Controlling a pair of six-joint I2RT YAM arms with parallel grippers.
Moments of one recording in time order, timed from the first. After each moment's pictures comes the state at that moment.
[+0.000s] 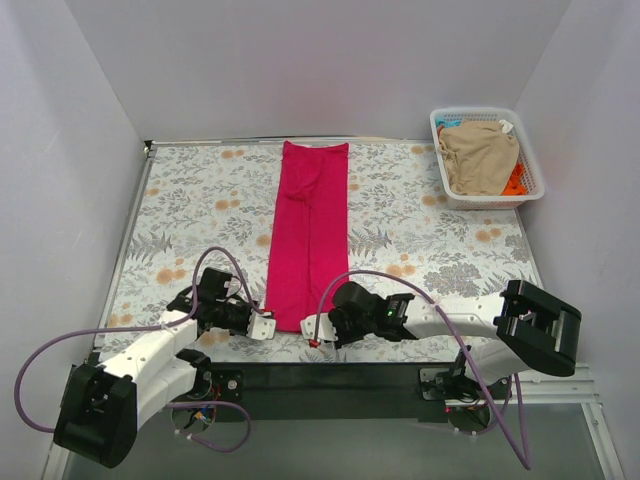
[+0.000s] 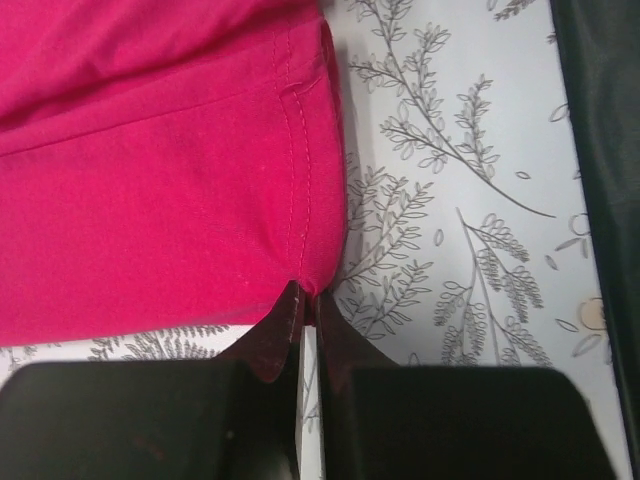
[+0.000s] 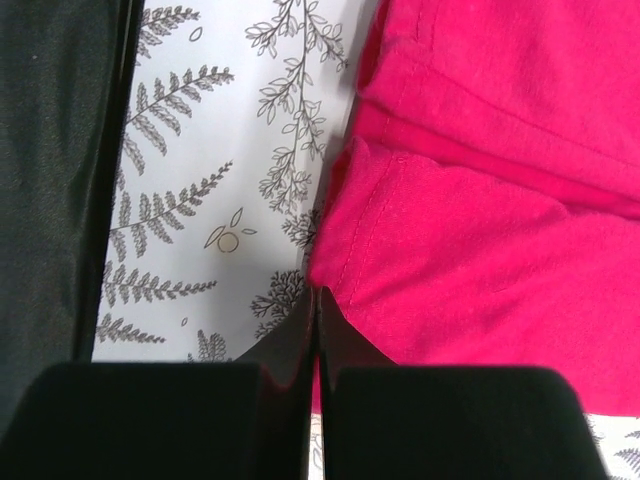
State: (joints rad) left arm -0.35 0.94 0.29 -0.46 0.75 1.38; right arm 1.20 1.41 0.60 -0.07 -0.19 -0.68
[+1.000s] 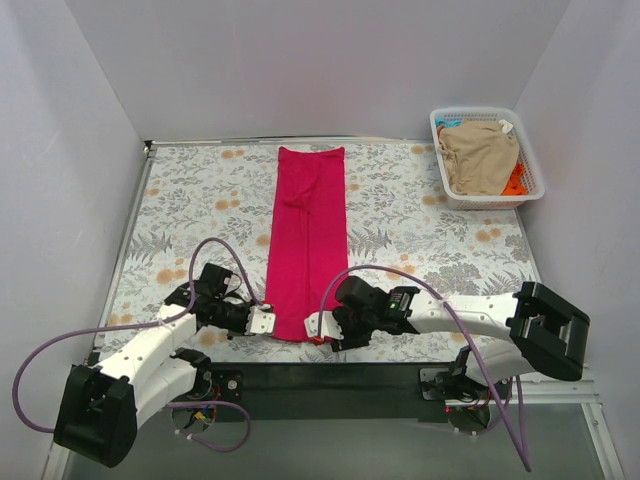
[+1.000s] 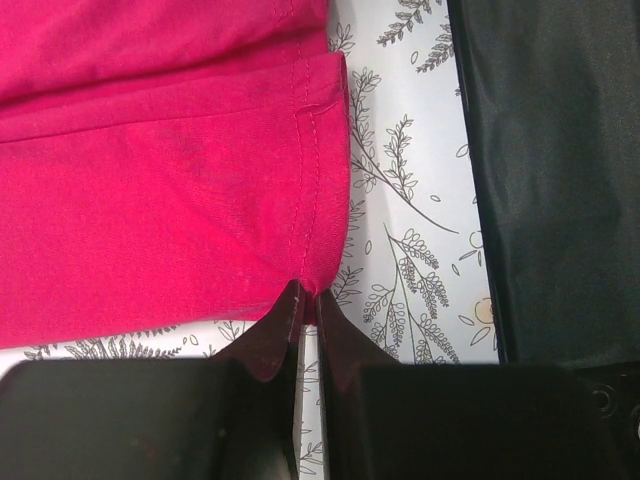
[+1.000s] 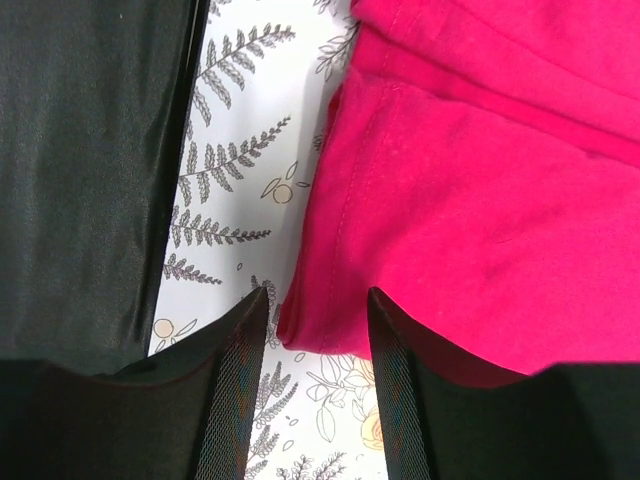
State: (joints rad) left arm -0.35 0.94 0.39 -0.68 0.80 1.31; right arm 1.17 1.36 0.67 -0.31 -0.28 -0.67
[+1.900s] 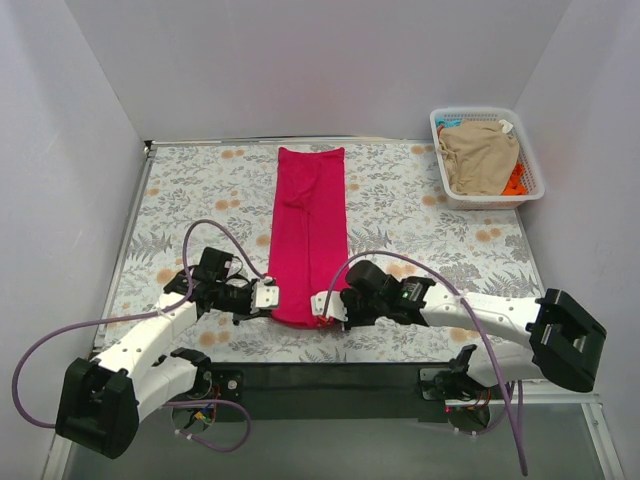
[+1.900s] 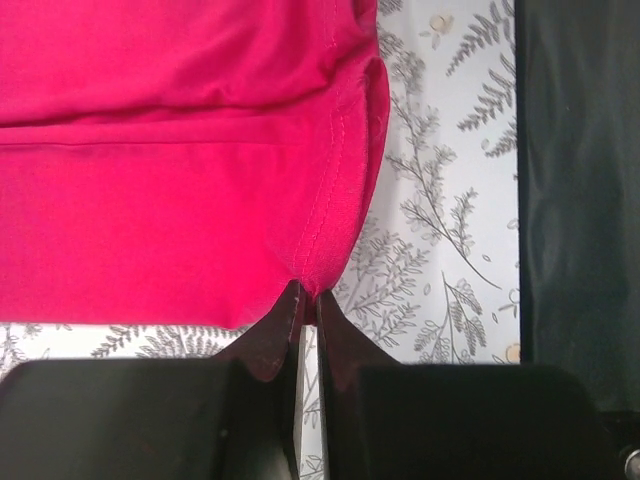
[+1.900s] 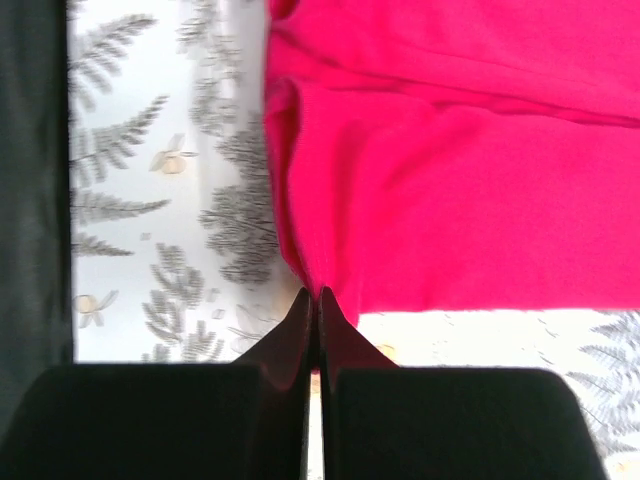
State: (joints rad) left arm -0.35 0.99 0.51 -0.64 0.81 1.10; right arm 1.08 1.28 0.69 -0.33 -0.23 -0.66
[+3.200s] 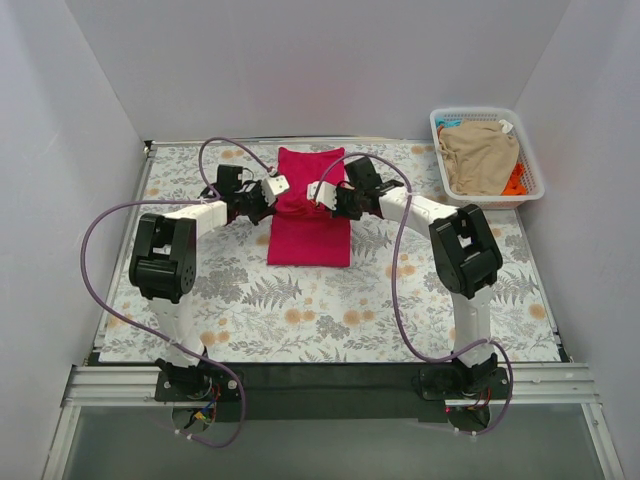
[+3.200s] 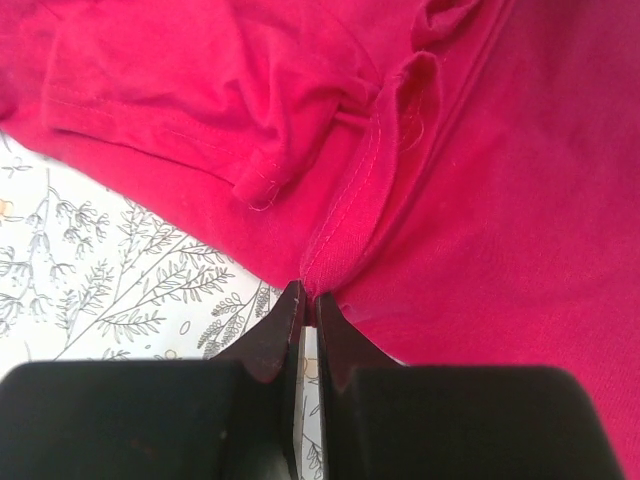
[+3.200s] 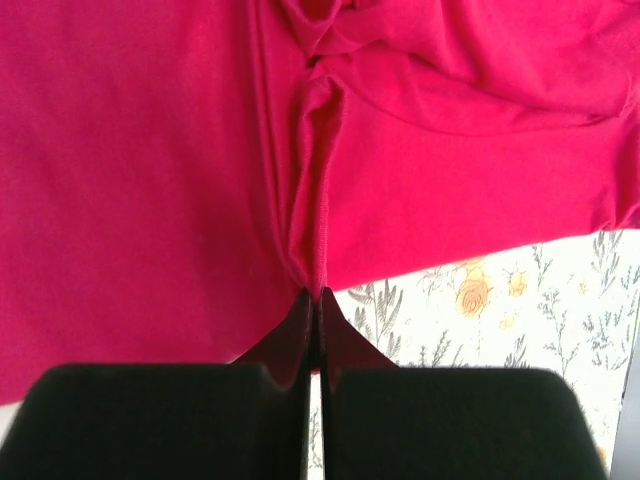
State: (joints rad) left arm -0.17 1.93 1.21 -0.05 0.62 0.79; right arm 0.55 2.04 1.49 -0.32 -0.31 -0.98
